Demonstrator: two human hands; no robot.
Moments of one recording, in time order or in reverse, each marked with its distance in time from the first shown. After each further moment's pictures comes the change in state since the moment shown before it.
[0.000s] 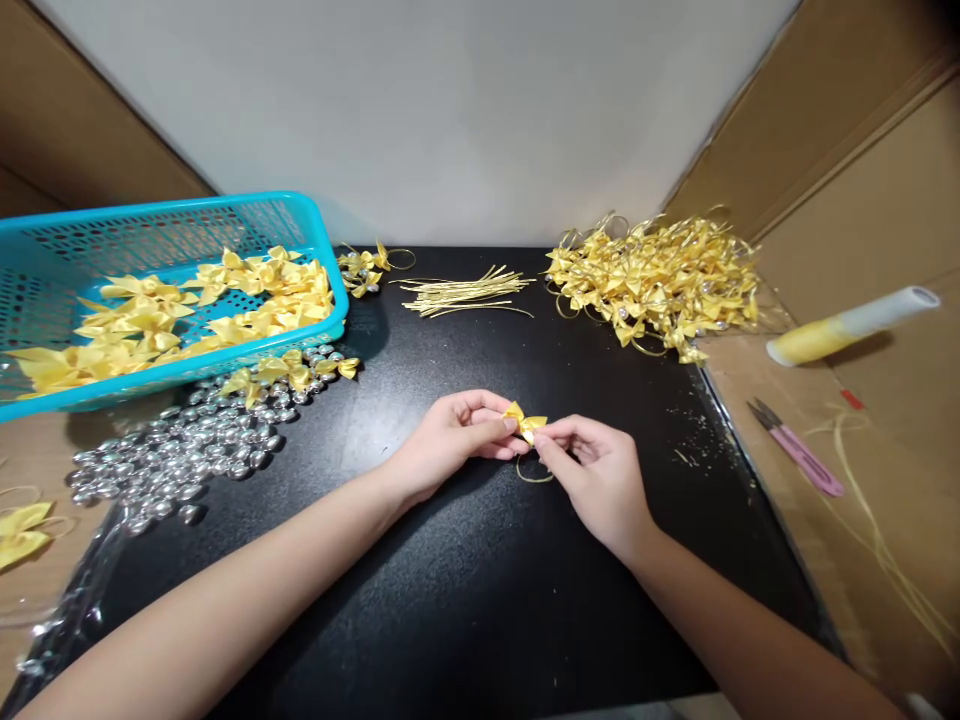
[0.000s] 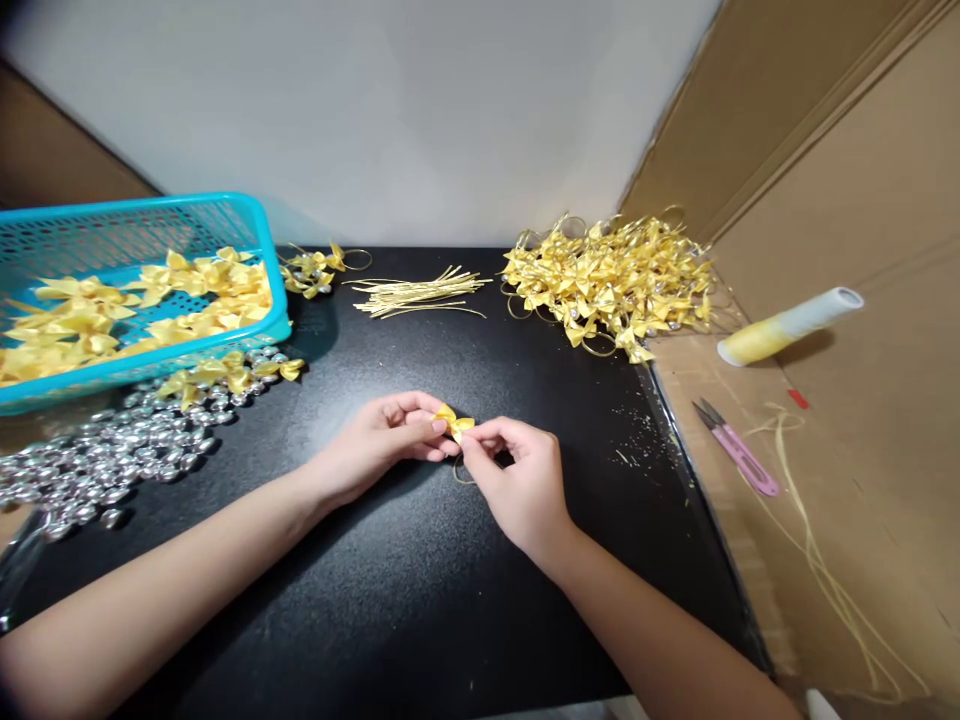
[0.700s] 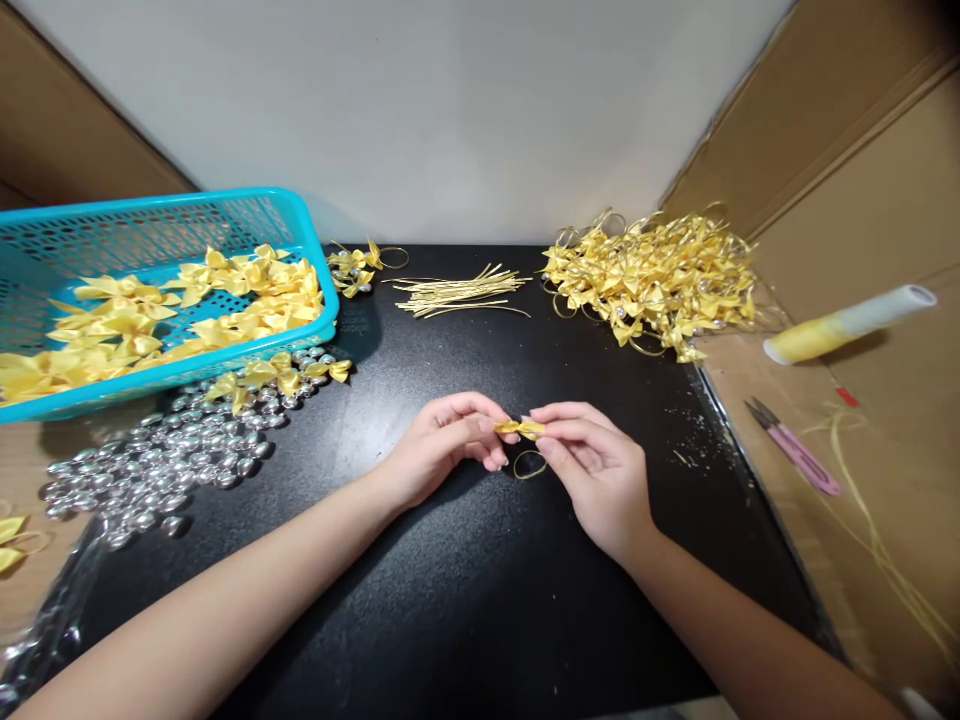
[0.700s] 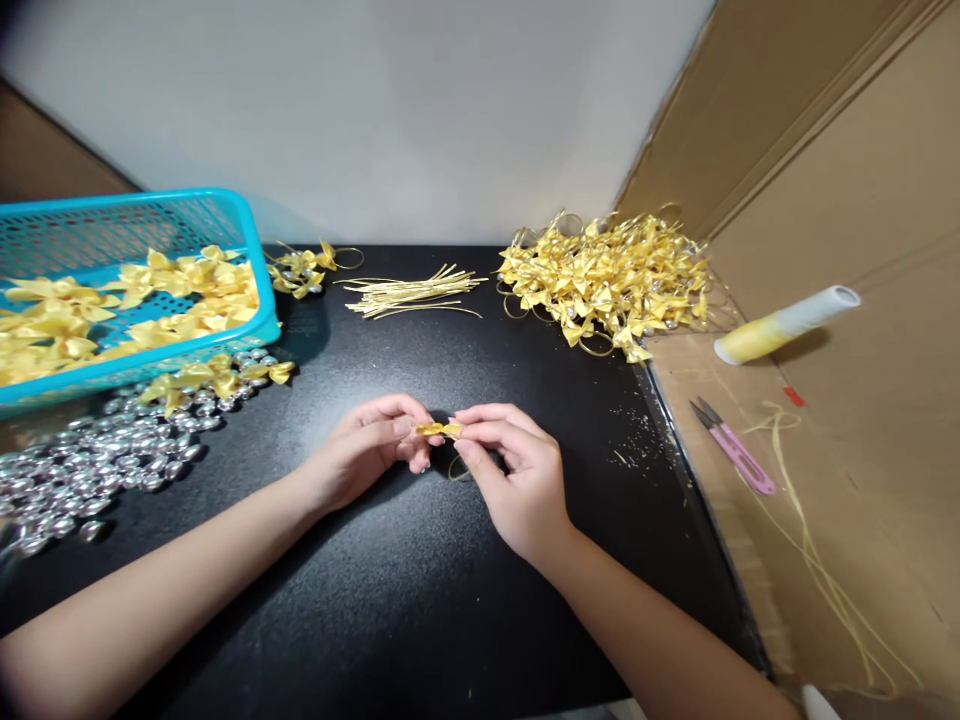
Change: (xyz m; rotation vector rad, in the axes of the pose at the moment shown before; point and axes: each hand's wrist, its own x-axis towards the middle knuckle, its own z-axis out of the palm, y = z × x) left_hand -0.003 -0.003 -0.007 -0.057 -0.089 0.159; right_hand -0.001 0.003 -0.001 0.134 0.003 -0.197
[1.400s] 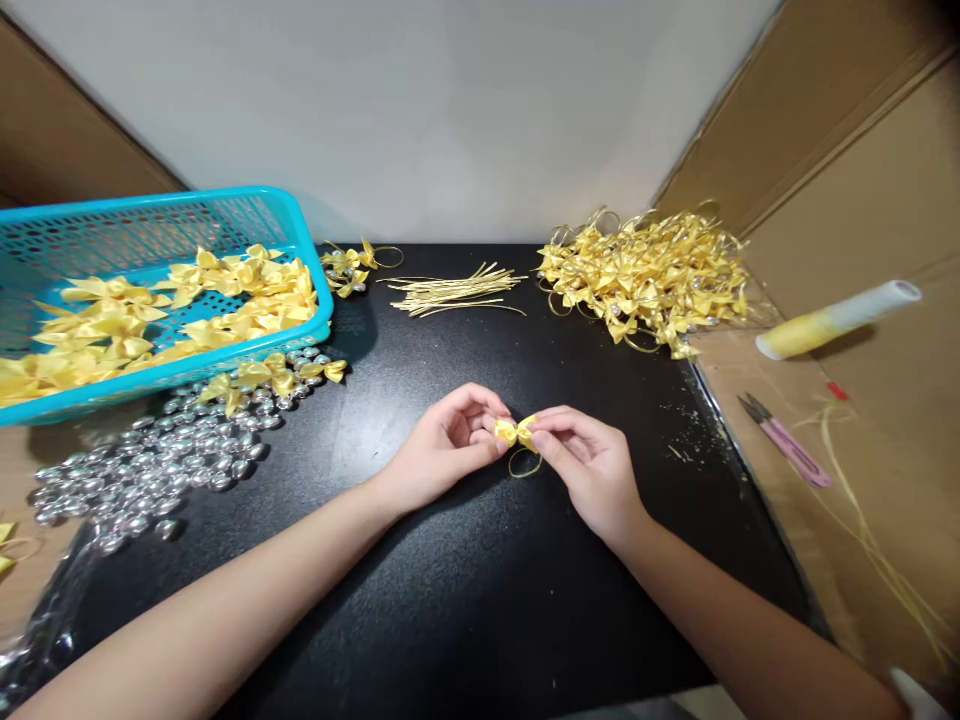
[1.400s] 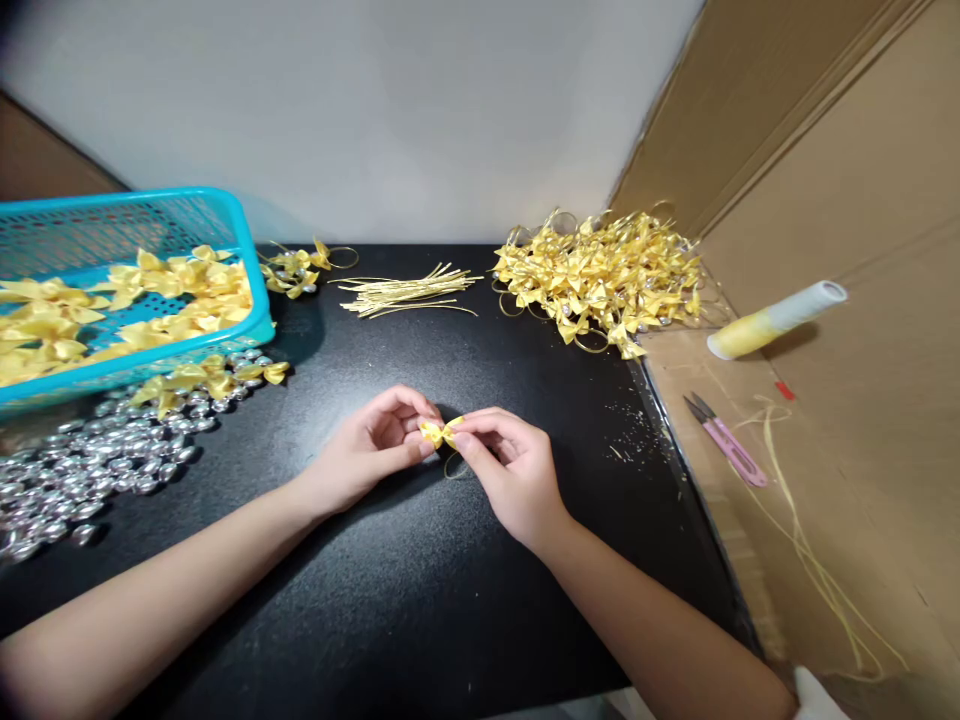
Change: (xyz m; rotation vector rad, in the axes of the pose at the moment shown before) left_hand 0.001 -0.011 -0.002 0.095 -0.107 0.199; right_hand 0.005 0.005 0.001 0.151 -0.016 0.094
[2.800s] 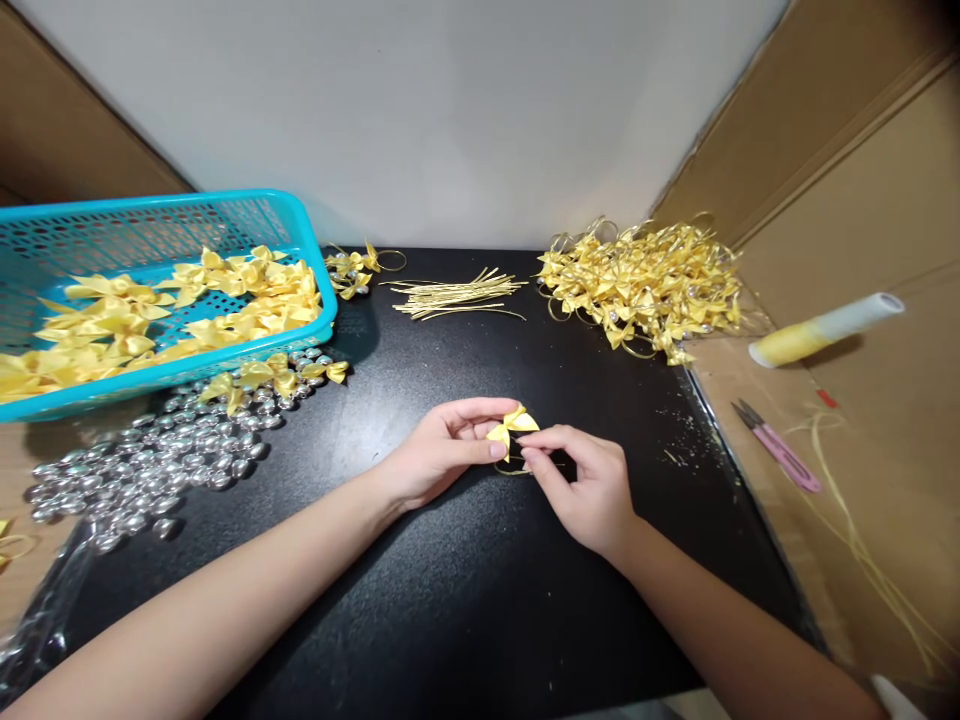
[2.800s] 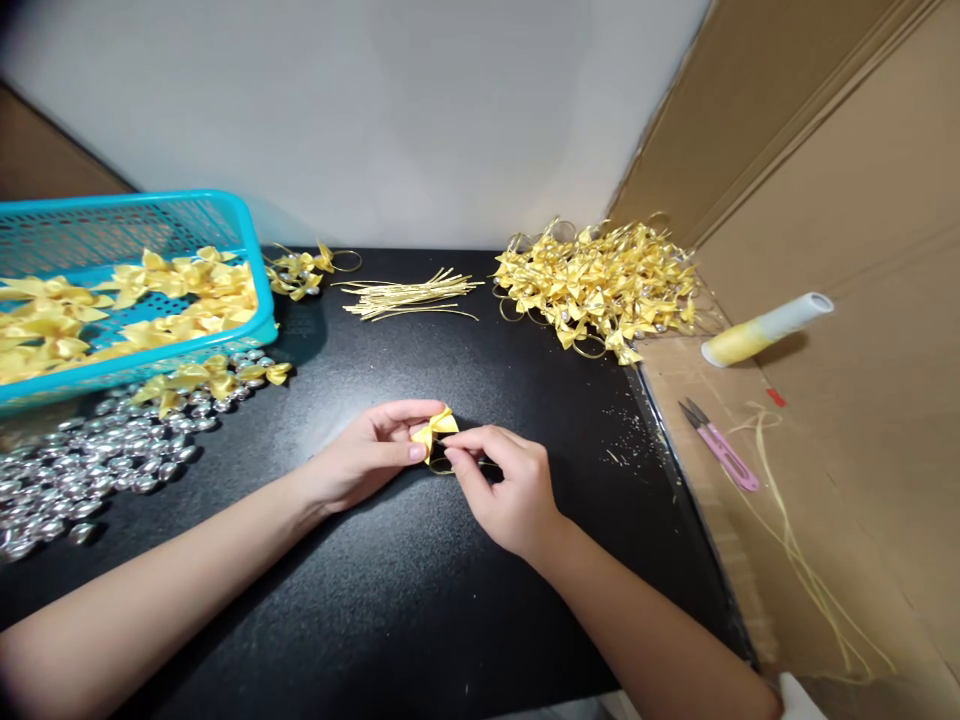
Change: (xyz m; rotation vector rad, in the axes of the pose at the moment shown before) left_hand 0.003 -0.003 -0.005 -0.330 -0.004 -0.216; right_hand -0.004 -0.005 -0.002 -0.536 -0.030 -0.453
